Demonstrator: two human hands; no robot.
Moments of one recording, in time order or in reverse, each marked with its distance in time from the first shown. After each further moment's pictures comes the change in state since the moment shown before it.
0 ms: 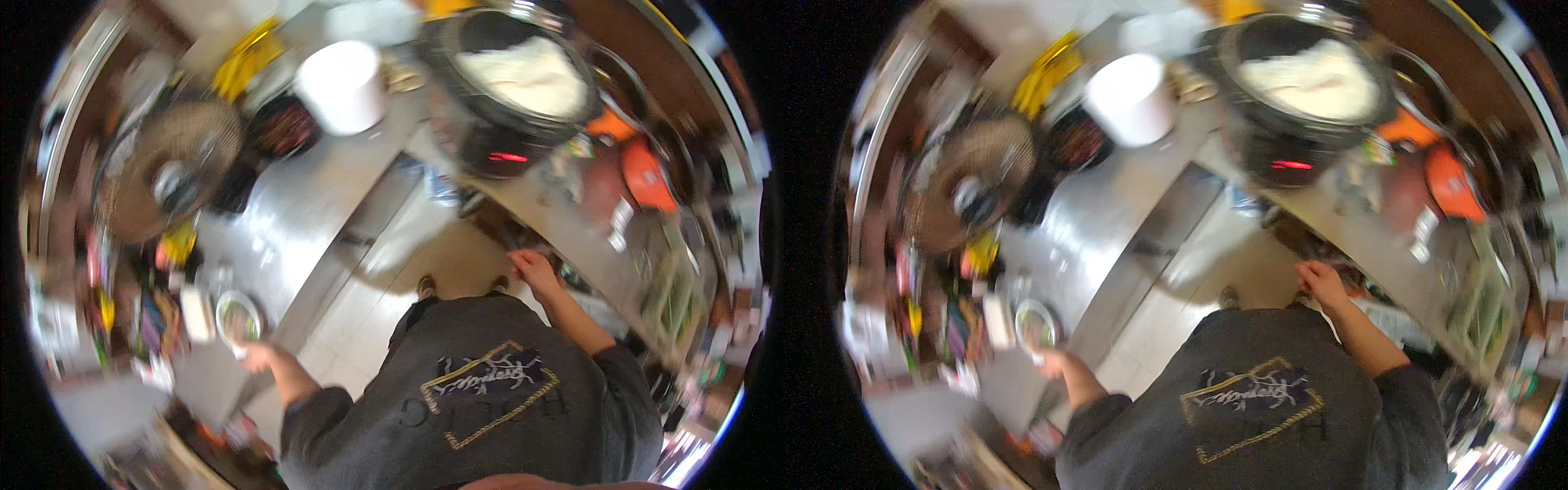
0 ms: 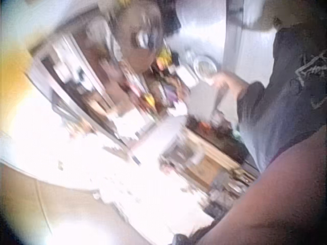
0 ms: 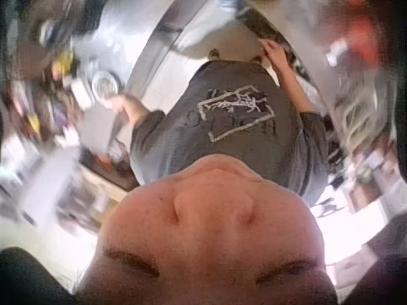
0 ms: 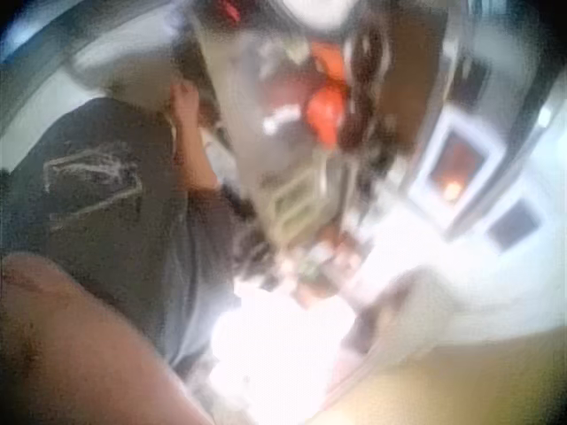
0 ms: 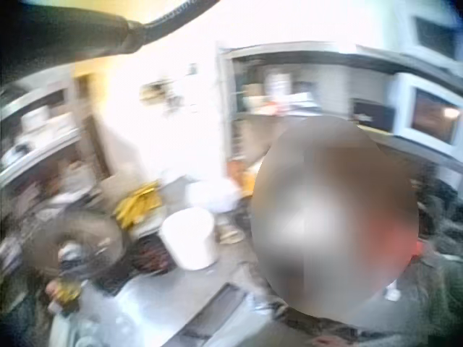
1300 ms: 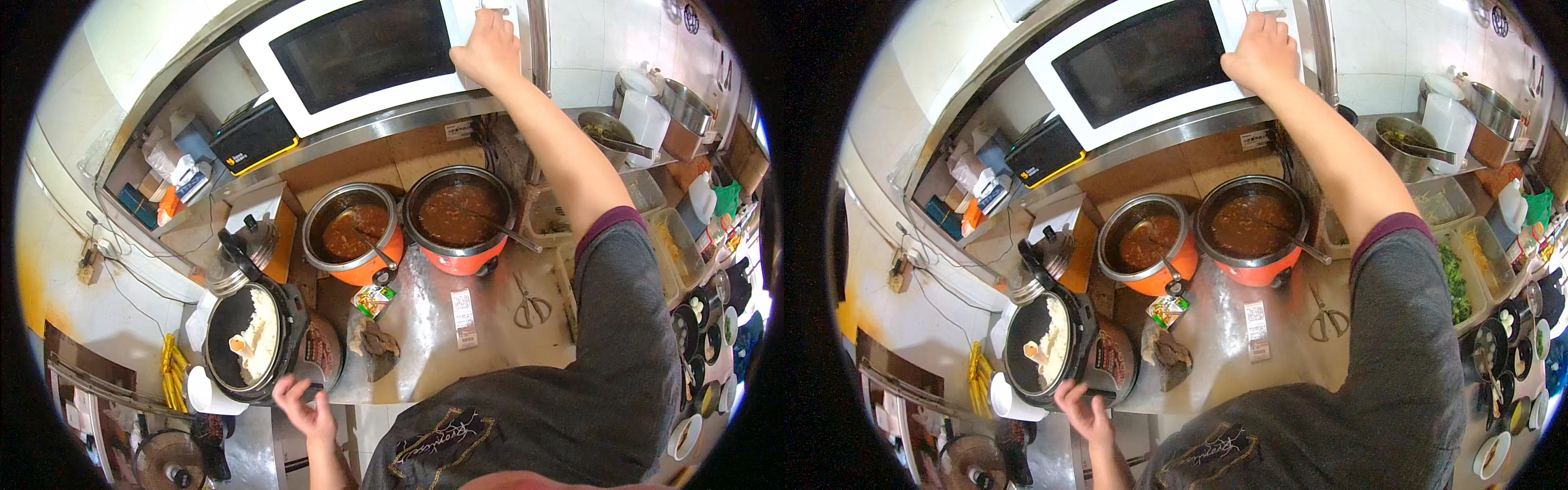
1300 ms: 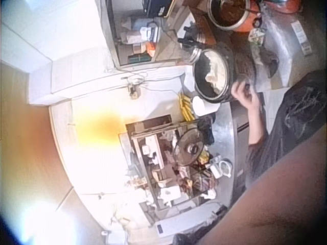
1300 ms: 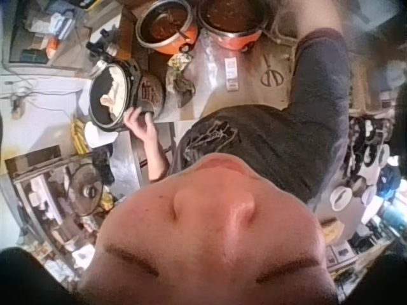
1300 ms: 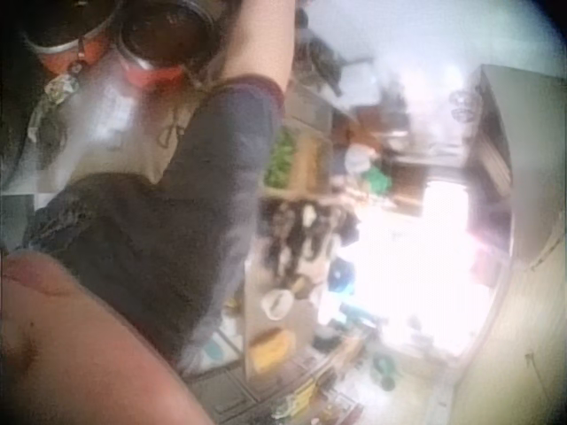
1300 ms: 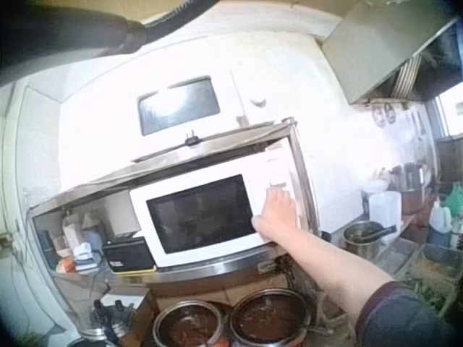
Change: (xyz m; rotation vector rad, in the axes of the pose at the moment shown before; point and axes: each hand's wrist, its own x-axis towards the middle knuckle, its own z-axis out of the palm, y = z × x) left_hand -0.476 0.265 -0.563 -1.660 -1.317 1.488; right_hand -0.124 -0.395 -0.586 -0.874 1.902 -0.760
